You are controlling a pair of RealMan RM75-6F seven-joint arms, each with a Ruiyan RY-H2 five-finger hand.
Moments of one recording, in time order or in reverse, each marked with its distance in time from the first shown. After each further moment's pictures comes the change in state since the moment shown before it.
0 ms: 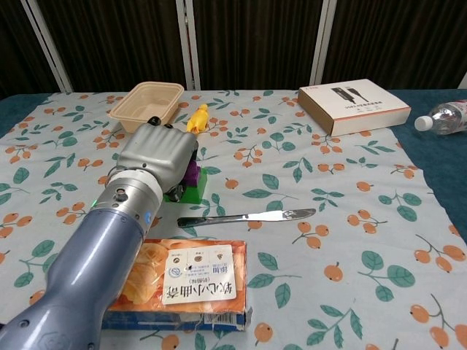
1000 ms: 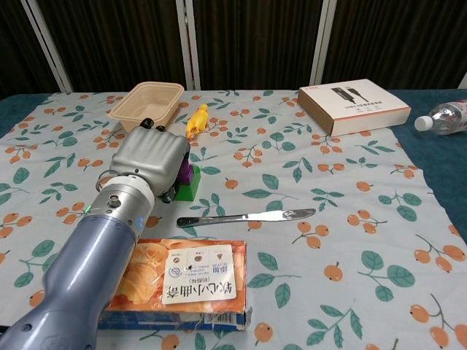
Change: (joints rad) left arm 0.032 -0.014 0.006 0.085 0.036 -0.026 -0.030; right arm 0.002 -0.003 0.001 -0.002 0.009 -0.007 -0.016
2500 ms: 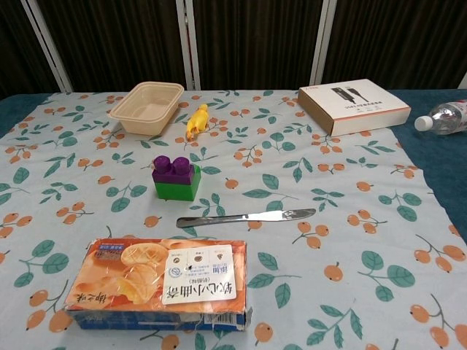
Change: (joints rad) left arm 0.454 0.933 0.261 -0.716 0.281 0.216 -0.463; right arm 0.005 -0.008 -0.015 -0.060 -0.034 0.006 -0.097
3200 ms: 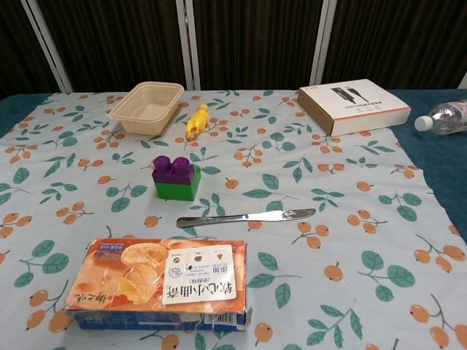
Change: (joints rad) left arm 0.182 0.006 0.027 0.233 0.121 0.056 -0.304; right arm 0.004 0.003 0.003 -0.019 0.000 0.003 -0.010
